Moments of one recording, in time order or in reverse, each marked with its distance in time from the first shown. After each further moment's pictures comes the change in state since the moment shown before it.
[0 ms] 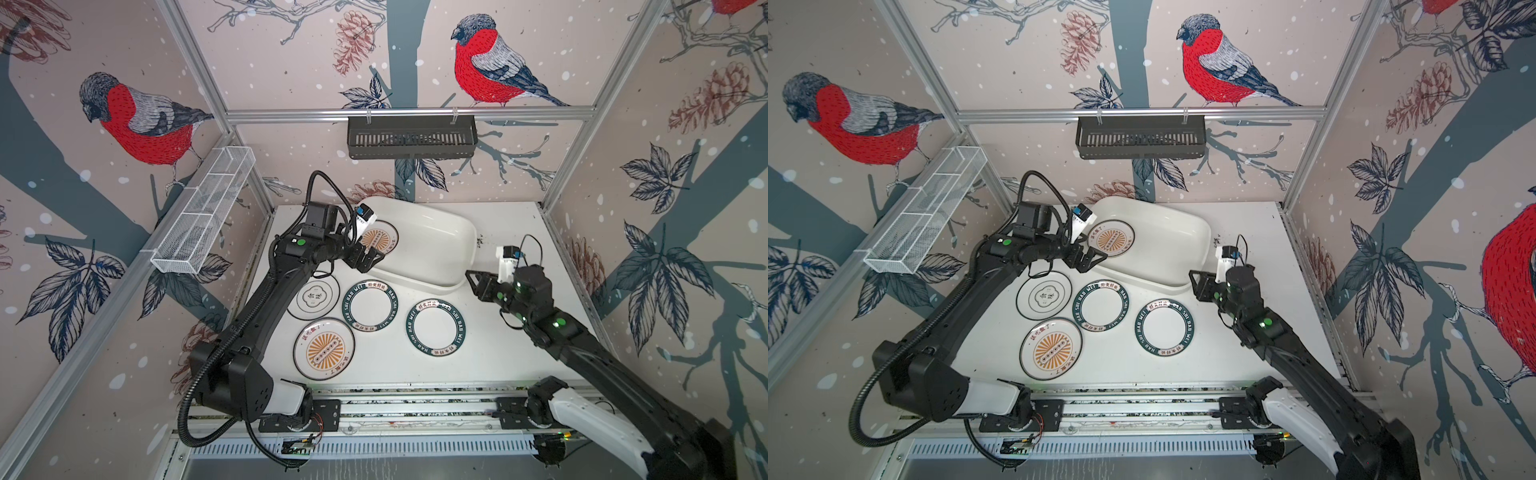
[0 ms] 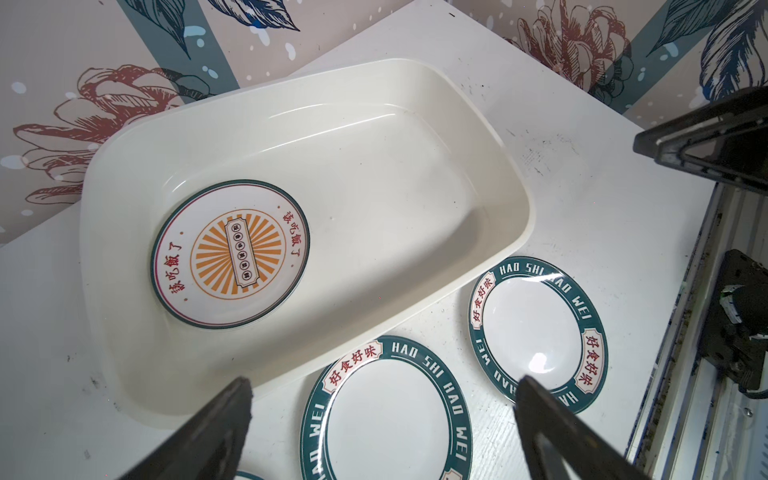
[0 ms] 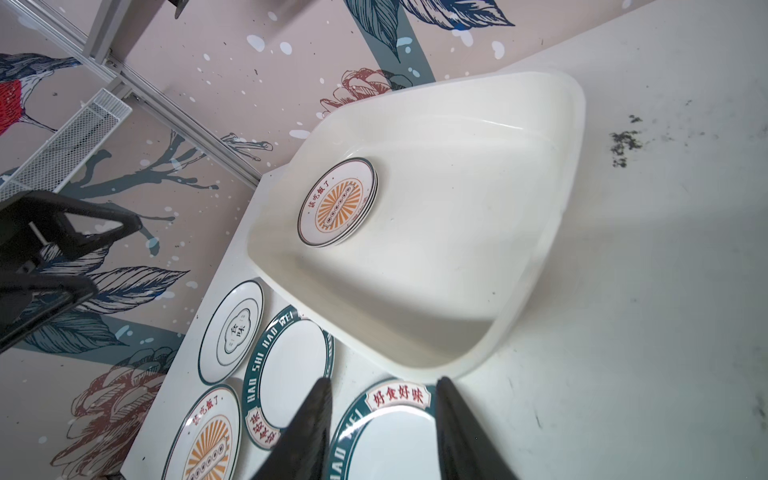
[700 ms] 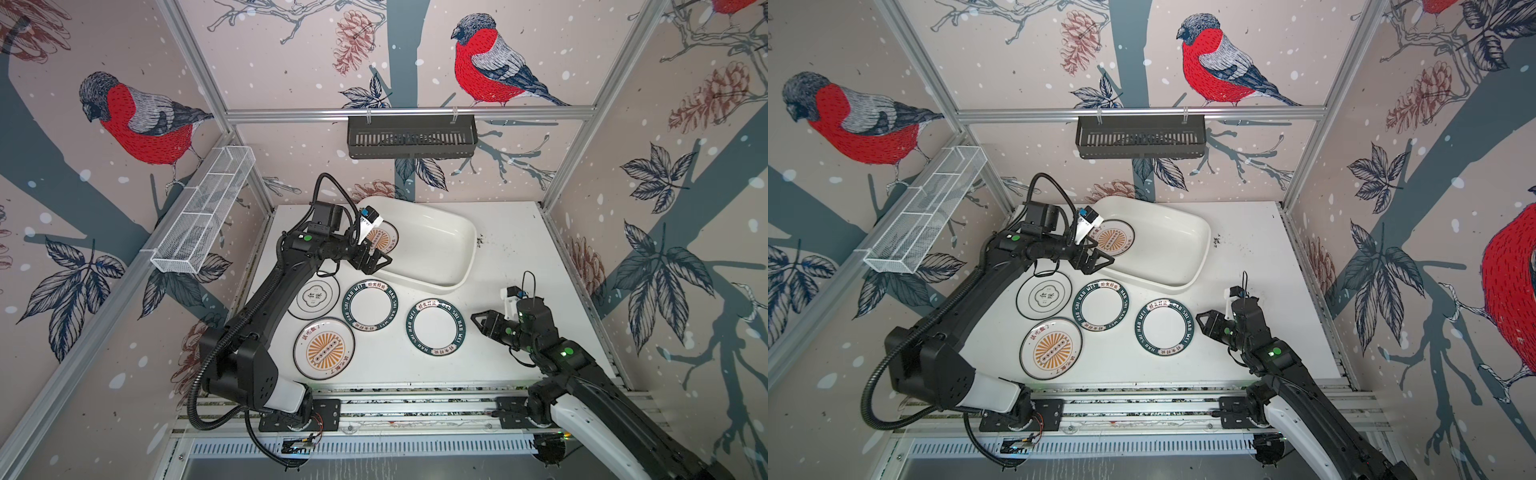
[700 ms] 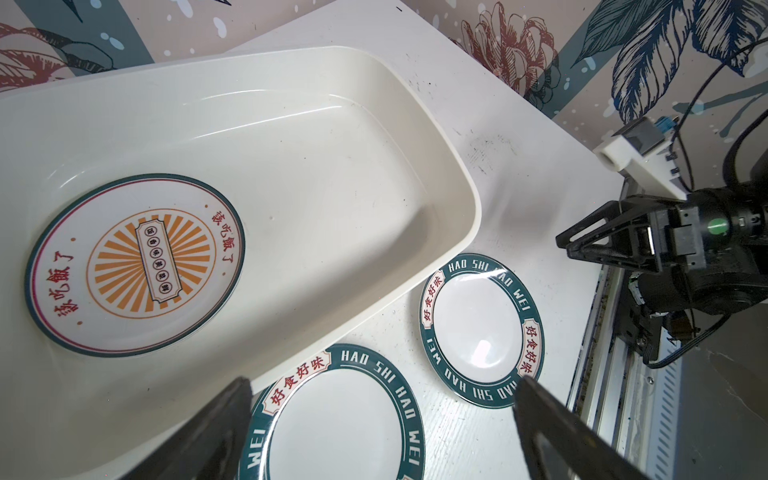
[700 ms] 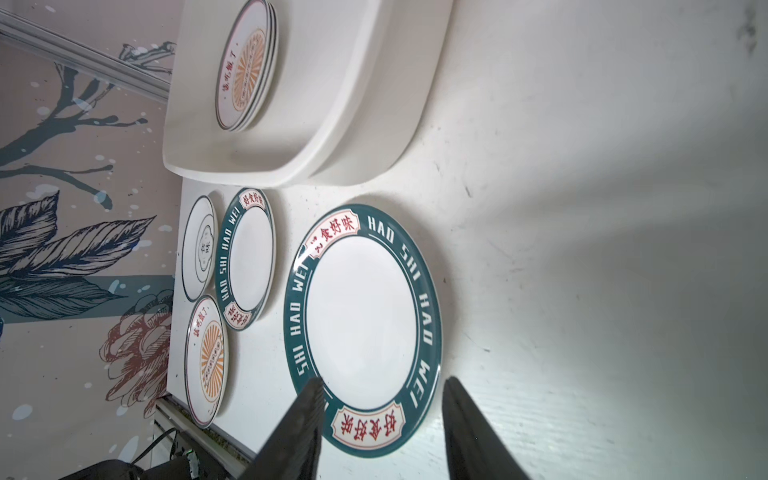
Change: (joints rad) left arm -0.006 0.051 0.011 -0.019 0.139 -0.025; right arm -0.065 -0.173 -0.241 -0.256 -0.183 0.185
